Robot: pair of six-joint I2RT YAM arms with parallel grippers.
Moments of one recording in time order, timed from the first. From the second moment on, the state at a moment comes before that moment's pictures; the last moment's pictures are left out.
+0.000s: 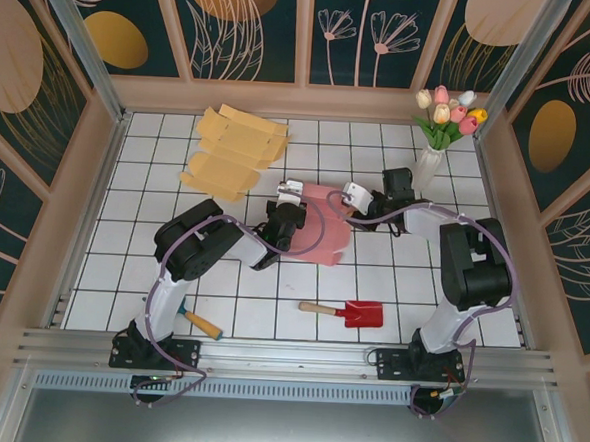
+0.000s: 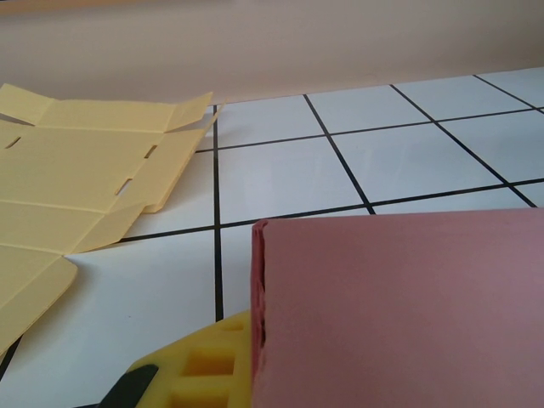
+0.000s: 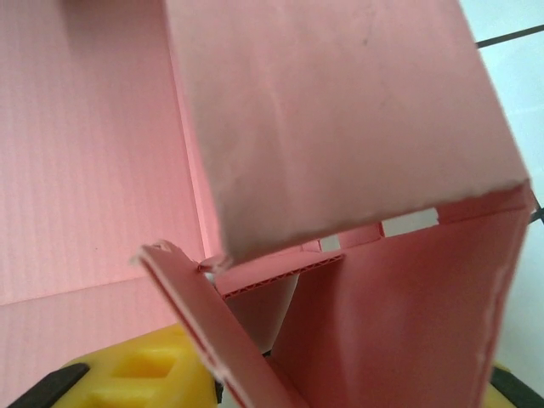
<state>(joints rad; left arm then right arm) -0.80 2.15 0.95 0.93 -0.64 -0.14 0.25 1.73 0.92 -0.11 -0.44 -0.92</state>
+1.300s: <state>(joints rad) -0.78 2.13 1.04 0.73 -0.61 -0.23 0.45 1.62 0.73 0.15 -0.08 -0.33</state>
